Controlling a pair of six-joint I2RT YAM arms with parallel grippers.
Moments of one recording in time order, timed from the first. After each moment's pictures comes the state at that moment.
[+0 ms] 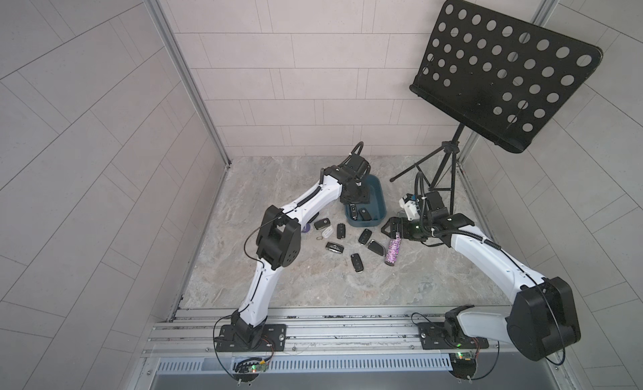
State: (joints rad) left arm -0.63 2.17 2.06 -0.90 0.15 -0.55; right arm 0.27 1.28 0.90 -0.60 -0.35 0.35
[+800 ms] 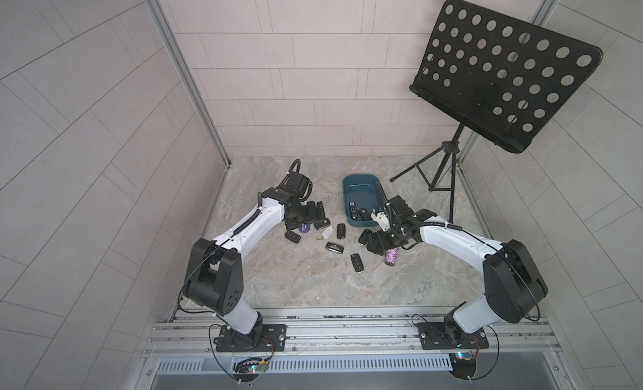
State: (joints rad) left arm -0.37 1.58 1.23 -0.80 0.22 -0.59; right arm 0.49 1.54 1.00 -0.67 -0.21 0.17
